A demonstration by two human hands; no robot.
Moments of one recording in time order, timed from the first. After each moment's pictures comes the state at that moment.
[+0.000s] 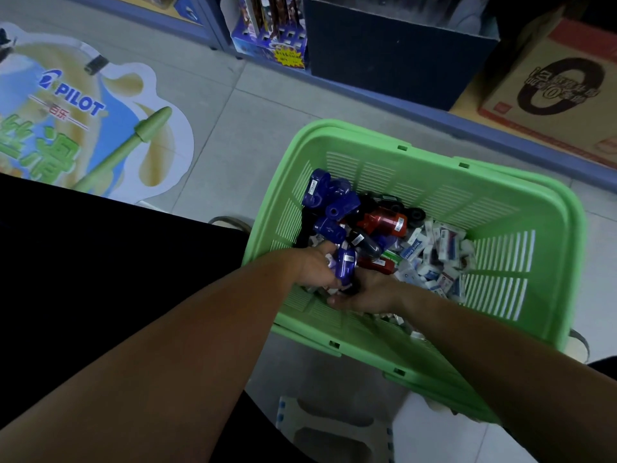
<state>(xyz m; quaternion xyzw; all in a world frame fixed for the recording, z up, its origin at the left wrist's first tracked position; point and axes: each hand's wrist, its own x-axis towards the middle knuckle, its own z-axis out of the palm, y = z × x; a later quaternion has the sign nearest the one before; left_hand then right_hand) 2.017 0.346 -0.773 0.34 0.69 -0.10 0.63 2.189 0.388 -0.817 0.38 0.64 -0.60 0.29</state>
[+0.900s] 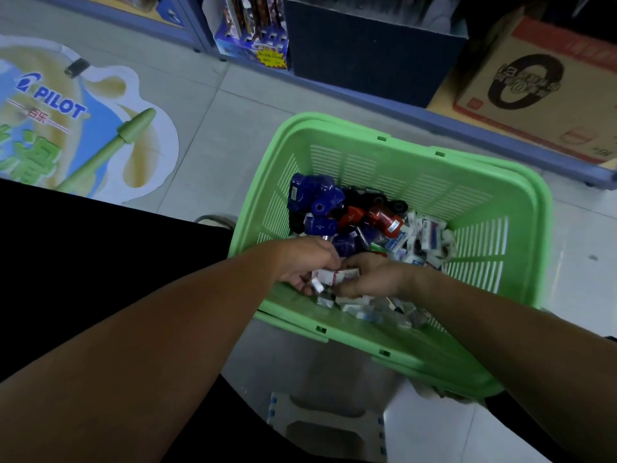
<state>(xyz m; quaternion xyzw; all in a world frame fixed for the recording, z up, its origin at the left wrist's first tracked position) 2.030 0.347 -0.762 0.24 0.68 0.02 0.70 2.205 0.407 -0.776 0.39 0.63 -0.61 0.29</state>
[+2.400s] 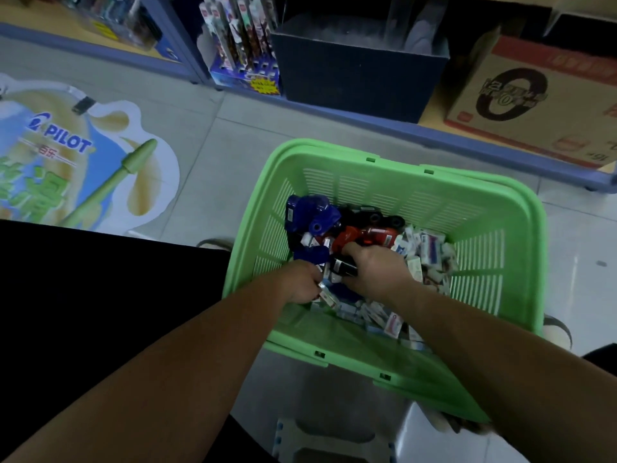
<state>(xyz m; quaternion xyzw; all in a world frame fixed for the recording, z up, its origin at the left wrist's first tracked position) 2.028 0.340 -0.768 0.41 0.73 -0.09 0.54 2.193 0.418 -0.794 0.40 0.86 -0.26 0.17</state>
